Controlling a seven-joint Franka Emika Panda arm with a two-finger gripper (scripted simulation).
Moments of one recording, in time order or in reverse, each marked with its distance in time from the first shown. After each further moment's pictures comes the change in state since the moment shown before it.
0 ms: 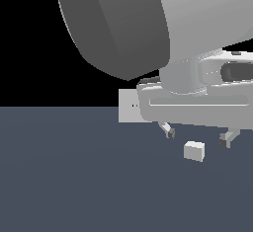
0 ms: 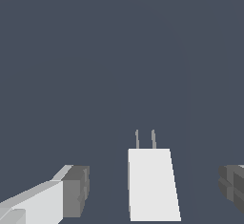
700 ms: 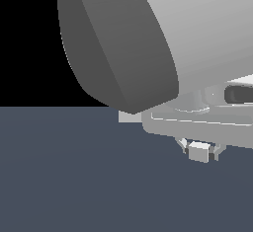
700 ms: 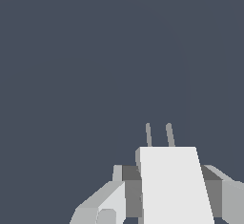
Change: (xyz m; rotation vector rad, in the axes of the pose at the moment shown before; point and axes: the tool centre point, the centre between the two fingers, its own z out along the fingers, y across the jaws) arm -0.011 0.004 0.024 -0.004 0.001 0.008
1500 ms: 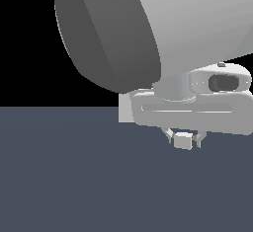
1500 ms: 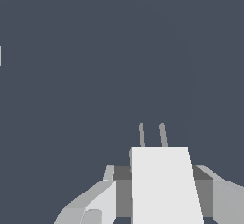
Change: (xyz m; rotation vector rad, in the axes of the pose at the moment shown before) arm 0.009 -0.024 -0.014 0.041 0.003 -0.087
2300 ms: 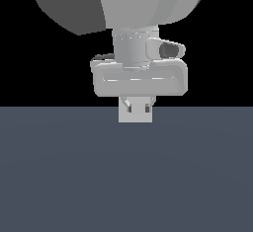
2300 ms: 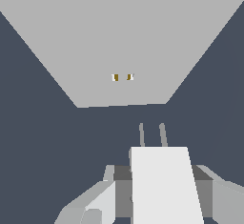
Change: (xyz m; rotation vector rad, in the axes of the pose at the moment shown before) arm 0.019 -0.099 -0.062 0.168 0.005 -0.339
